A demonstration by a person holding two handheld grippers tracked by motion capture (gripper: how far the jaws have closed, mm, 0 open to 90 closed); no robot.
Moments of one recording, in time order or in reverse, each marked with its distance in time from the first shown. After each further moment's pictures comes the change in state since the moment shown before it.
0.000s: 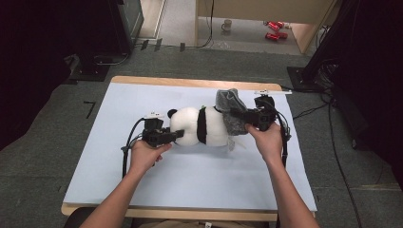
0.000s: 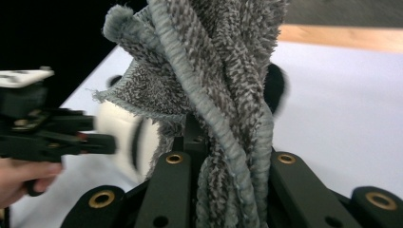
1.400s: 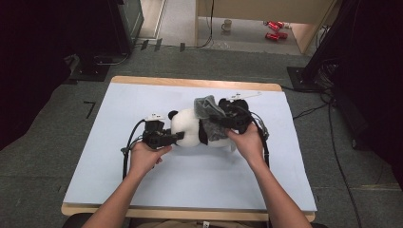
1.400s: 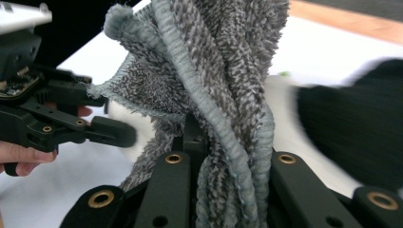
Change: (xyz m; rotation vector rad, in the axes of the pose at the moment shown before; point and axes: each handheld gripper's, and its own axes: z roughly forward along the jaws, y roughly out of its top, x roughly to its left) left arm -0.004 -0.001 -0.004 0.016 -0.001 0.013; right arm 0.028 -0.007 0.045 0.093 0.016 -0.133
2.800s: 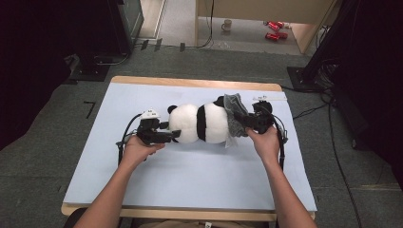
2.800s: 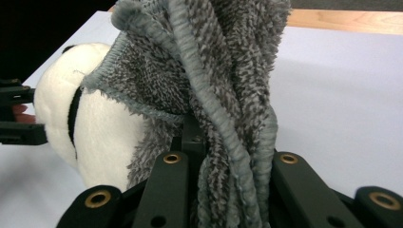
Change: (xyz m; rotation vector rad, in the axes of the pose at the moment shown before) left arm 0.031 0.001 0.000 -0.031 -0.058 0.189; right arm -0.060 -0.026 -0.019 -0.068 -0.119 0.140
